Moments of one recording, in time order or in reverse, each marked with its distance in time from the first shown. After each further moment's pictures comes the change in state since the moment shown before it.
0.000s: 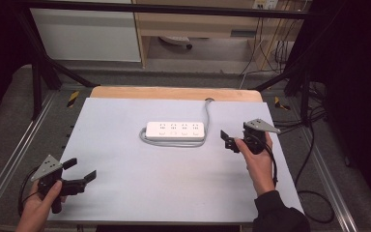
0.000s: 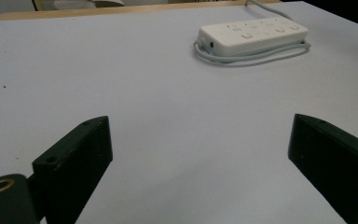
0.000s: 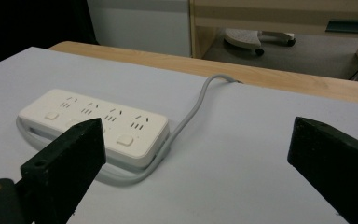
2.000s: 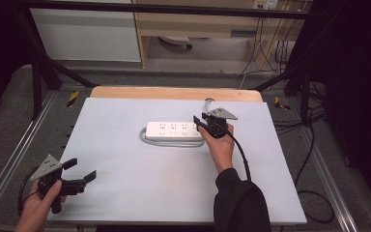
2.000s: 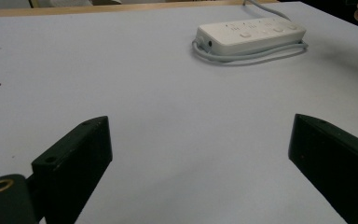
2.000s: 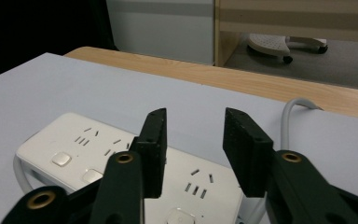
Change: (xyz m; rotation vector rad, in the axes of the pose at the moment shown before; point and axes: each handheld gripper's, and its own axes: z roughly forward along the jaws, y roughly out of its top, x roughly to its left) left arm 0.002 -0.001 0.000 0.005 -0.013 -0.007; right arm 0.054 0.005 0.104 -0.026 0.064 -0.012
